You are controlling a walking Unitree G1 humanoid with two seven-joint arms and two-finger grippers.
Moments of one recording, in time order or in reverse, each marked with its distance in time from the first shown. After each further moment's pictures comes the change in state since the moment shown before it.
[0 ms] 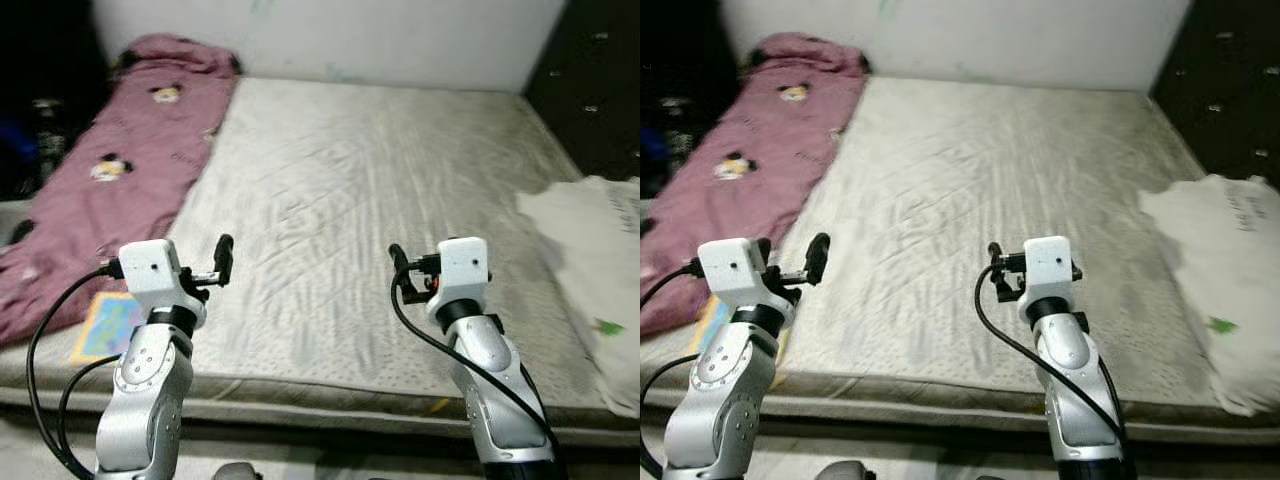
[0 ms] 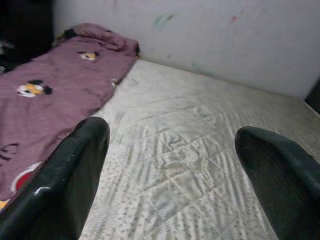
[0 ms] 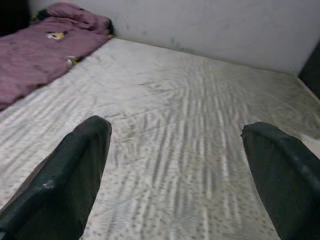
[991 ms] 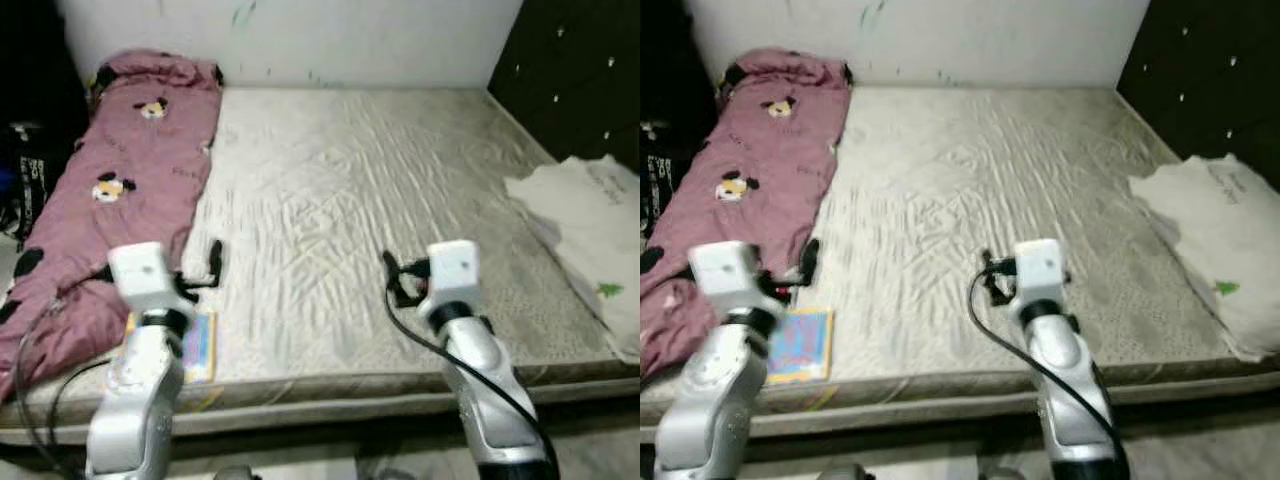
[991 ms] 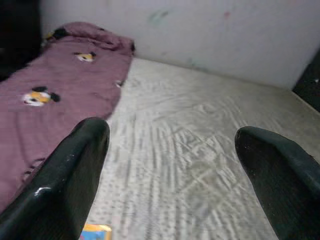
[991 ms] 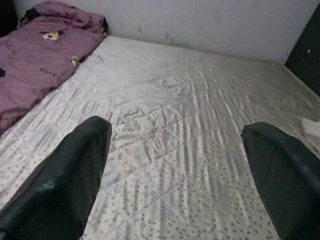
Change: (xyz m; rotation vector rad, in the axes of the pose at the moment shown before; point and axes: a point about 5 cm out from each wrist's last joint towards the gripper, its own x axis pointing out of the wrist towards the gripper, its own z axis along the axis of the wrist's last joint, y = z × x) left arm -0.001 0.009 -0.002 0.003 0.018 0.051; right arm 0.002 0.008 -0.003 0.008 0.030 0.039
